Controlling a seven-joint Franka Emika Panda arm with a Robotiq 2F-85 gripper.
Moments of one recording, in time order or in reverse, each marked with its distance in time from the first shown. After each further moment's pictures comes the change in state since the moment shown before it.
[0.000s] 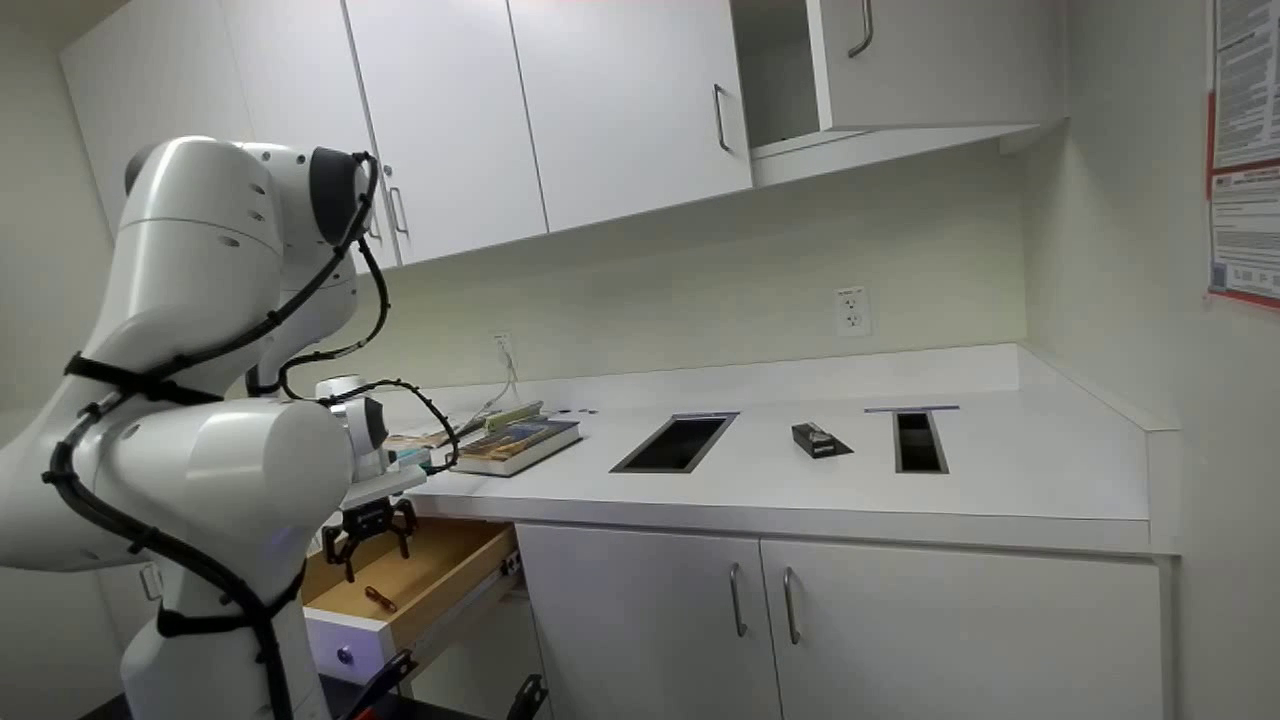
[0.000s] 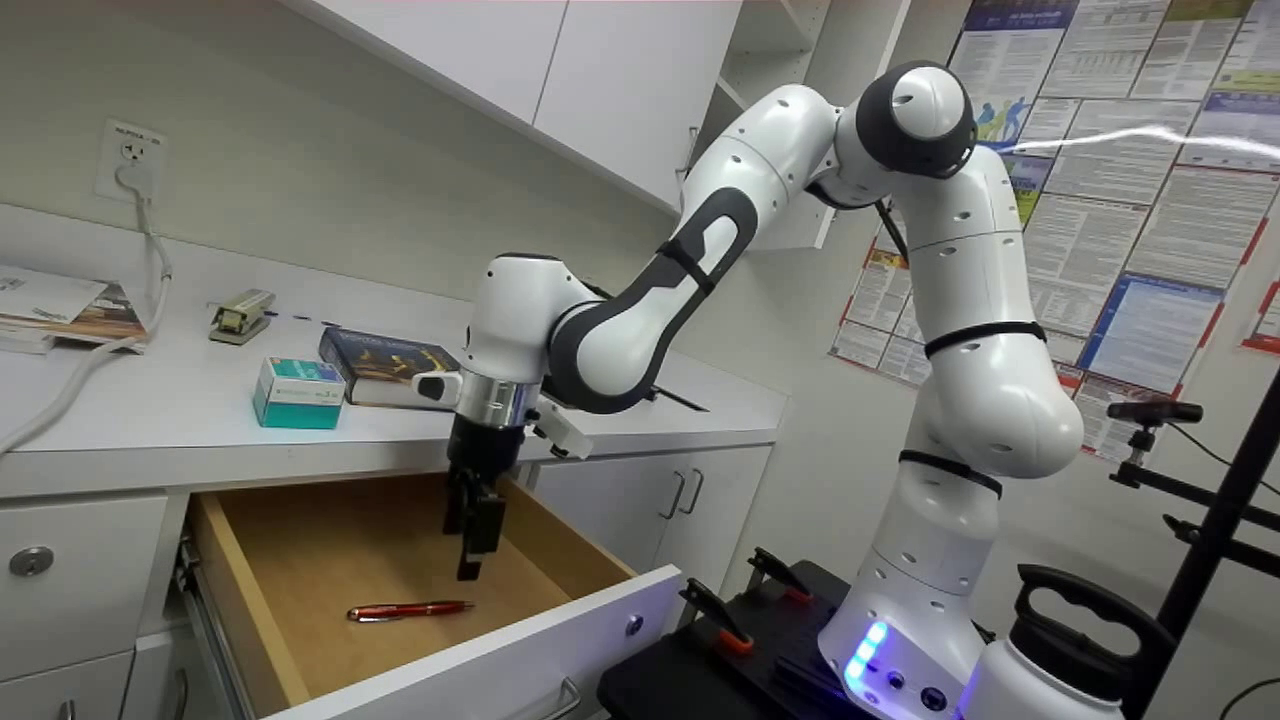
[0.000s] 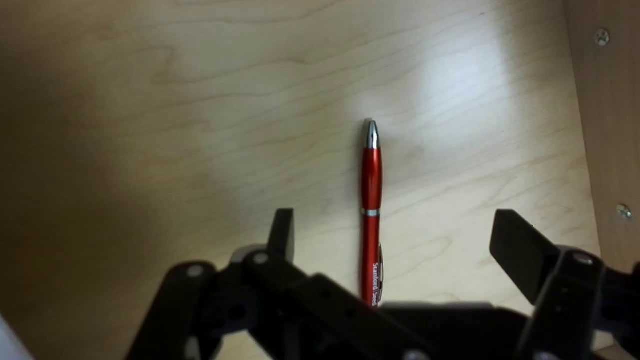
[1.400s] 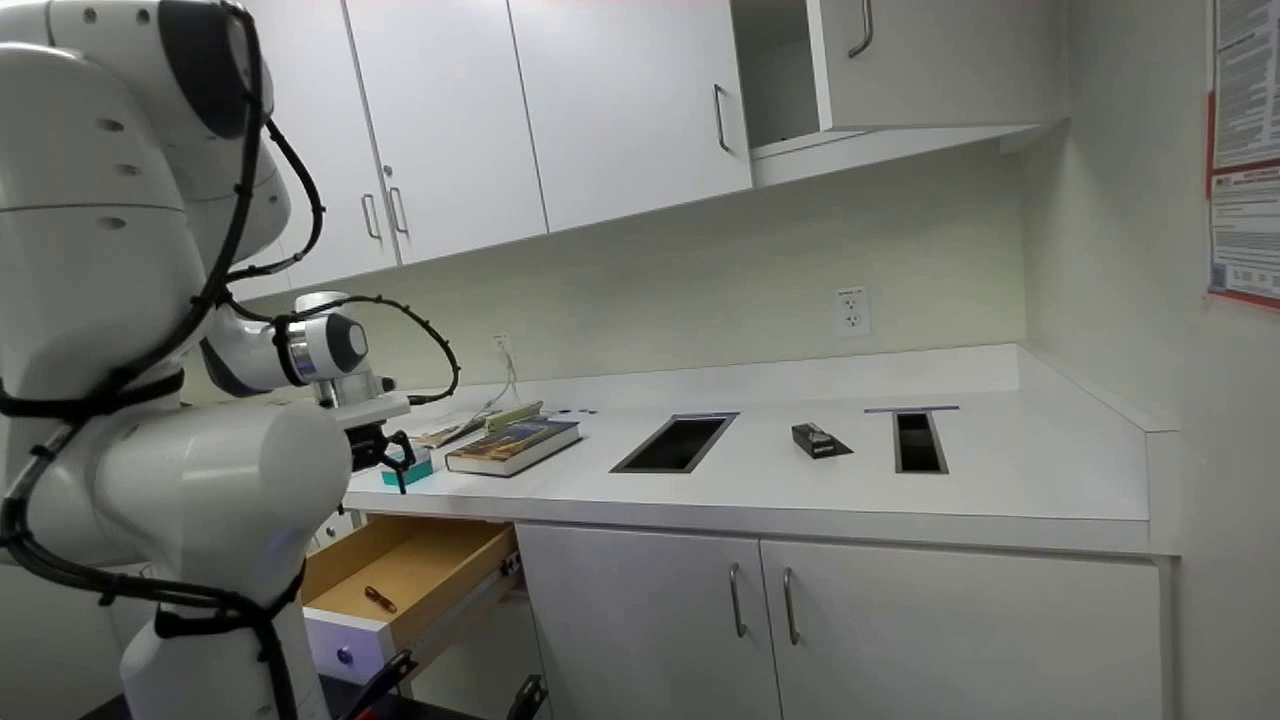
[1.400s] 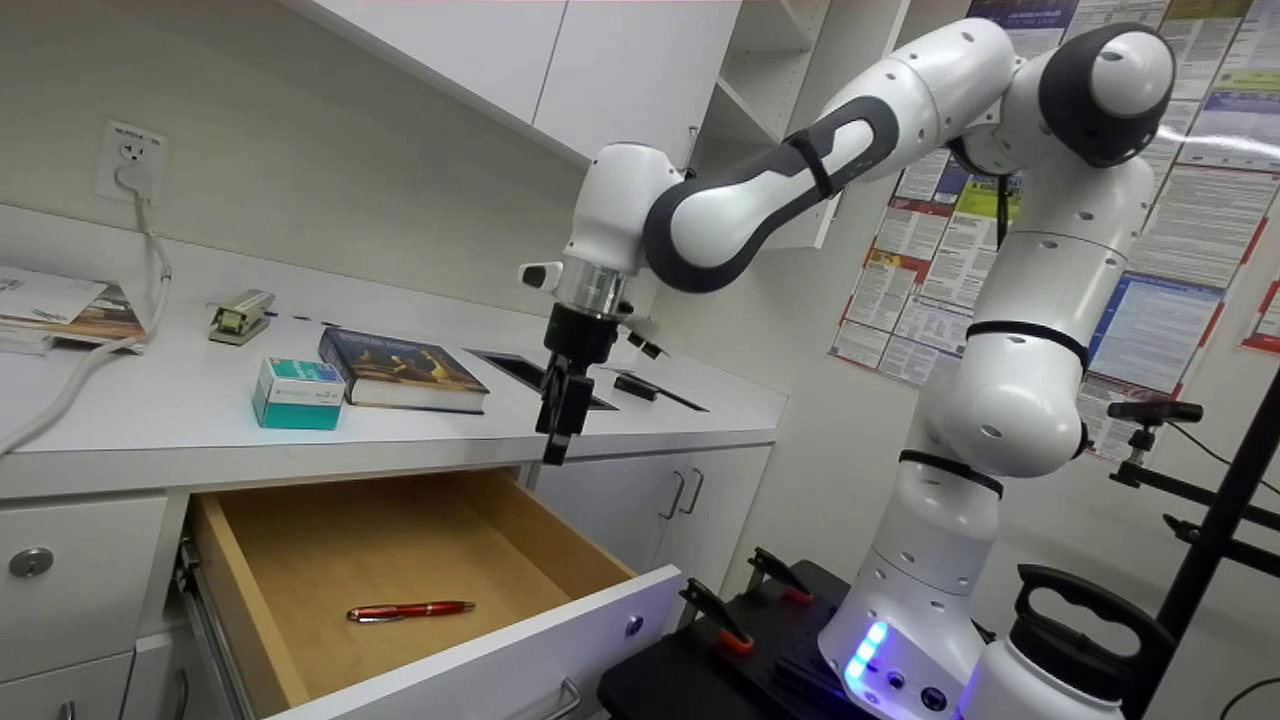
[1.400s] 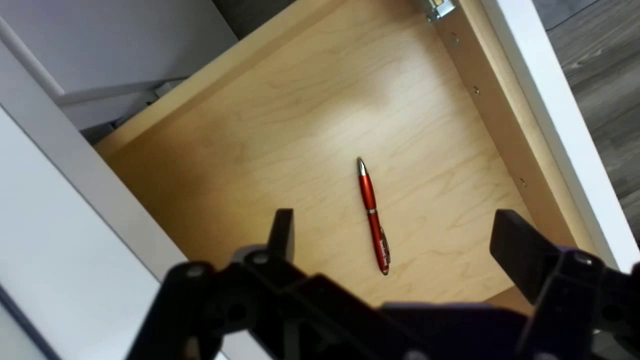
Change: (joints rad) arm -0.026 -0.497 0.001 -0.230 0.256 -0.192 -0.014
